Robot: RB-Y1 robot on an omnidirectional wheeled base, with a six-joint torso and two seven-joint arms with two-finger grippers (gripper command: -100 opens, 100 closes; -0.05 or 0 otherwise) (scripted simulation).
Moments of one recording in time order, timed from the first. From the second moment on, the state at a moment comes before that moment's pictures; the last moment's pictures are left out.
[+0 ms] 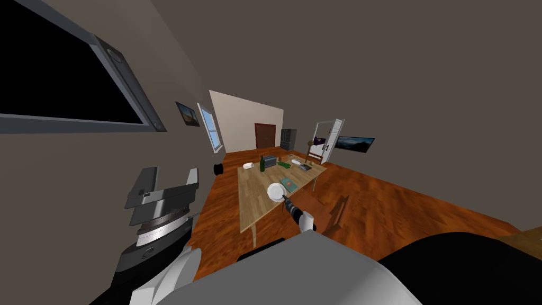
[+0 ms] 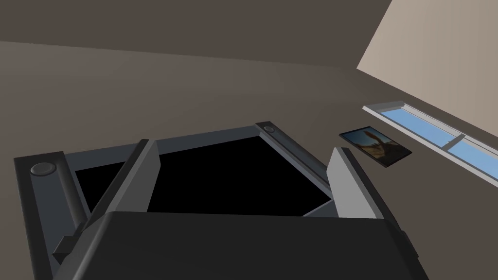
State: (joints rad) left arm 0.48 0.03 -0.07 -2.40 0.12 -0.54 -0.02; right arm -0.08 0.04 -0.59 -0.85 -1.62 0.60 -0.97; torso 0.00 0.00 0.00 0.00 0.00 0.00
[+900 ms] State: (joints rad) left arm 0.48 0.03 -0.07 -2.40 0.12 -0.54 -0.02; right arm -0.06 0.04 -0.60 -0.83 -1.64 0.61 -0.94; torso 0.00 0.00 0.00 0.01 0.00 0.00
